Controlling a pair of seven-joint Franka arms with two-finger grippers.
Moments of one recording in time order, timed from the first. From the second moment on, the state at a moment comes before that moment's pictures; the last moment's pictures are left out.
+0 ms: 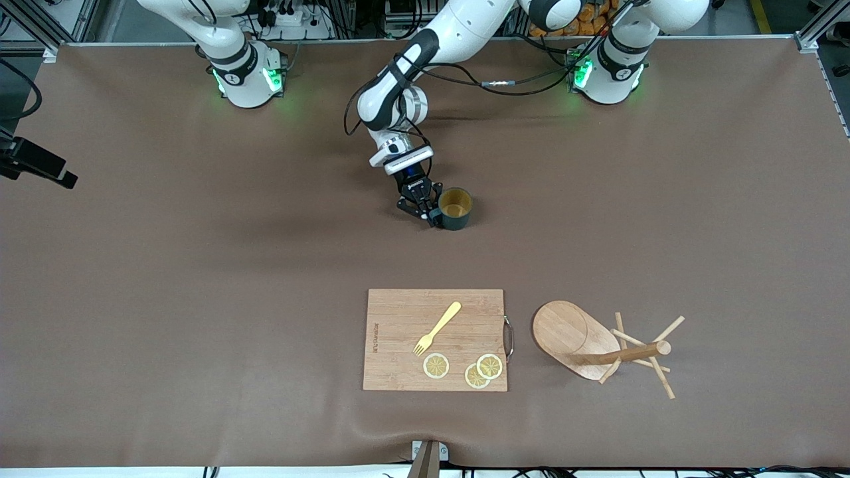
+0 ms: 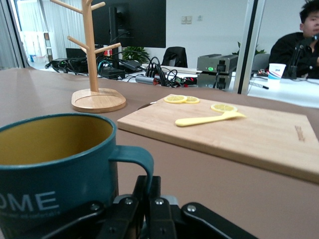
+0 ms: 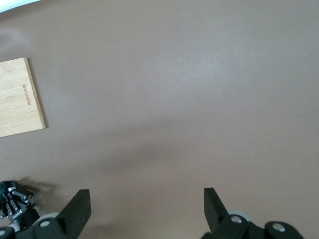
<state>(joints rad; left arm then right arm) -1.25 1.02 0.02 -1.45 1.31 1.70 -2.53 -0.06 0.06 -0.02 -1.40 0.06 1.46 0.13</state>
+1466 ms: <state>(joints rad) -0.77 0.54 0.01 -1.31 0.55 1.94 -1.62 -0.06 0.06 -0.01 -1.40 0.06 1.46 0.13</state>
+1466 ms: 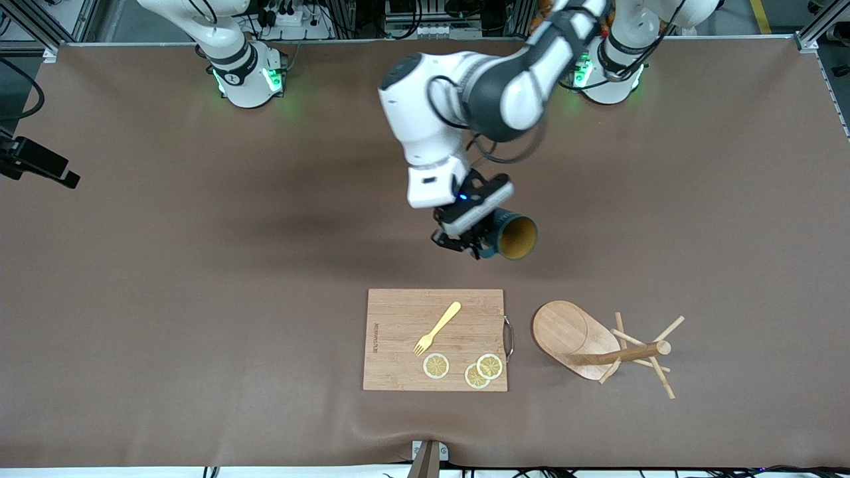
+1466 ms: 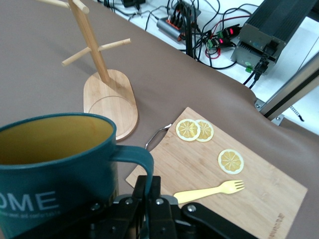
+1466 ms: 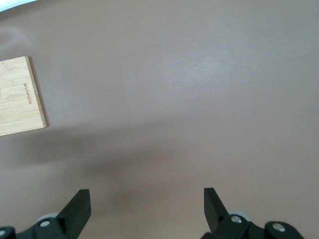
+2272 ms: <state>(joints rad) -0.46 0.48 0.01 -1.33 -0.10 2.27 -1.53 -0.06 0.06 -0.01 -1.40 0.06 1.46 0.13</state>
